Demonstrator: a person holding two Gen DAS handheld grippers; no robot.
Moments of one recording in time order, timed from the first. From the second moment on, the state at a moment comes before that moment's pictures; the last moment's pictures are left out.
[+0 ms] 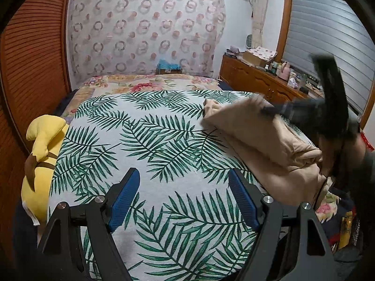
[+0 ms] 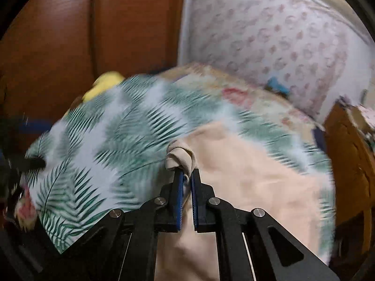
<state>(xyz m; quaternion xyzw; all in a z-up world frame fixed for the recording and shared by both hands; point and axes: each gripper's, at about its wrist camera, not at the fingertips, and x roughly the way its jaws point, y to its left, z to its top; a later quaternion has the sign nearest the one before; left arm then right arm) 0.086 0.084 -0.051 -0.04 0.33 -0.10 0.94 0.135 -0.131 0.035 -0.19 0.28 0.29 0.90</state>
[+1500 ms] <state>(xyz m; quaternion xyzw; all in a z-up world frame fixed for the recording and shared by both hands) 0.084 -0.066 -0.091 0.06 0.39 -0.24 0.89 0.077 -0.322 -0.028 -0.08 0.39 0.15 0.91</state>
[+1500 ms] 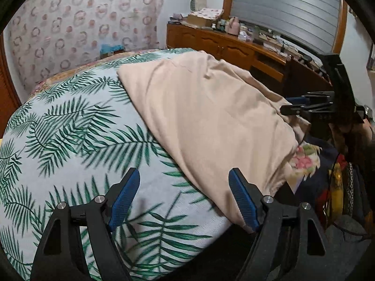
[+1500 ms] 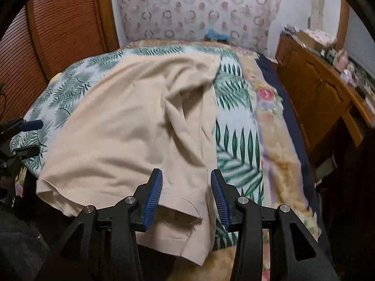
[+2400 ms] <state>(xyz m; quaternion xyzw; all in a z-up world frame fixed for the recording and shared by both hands) 0.054 -0.086 -0.104 0.07 0.41 -0.28 0.87 0.054 -0.347 -0.043 -0.02 0.38 0.13 0.92</state>
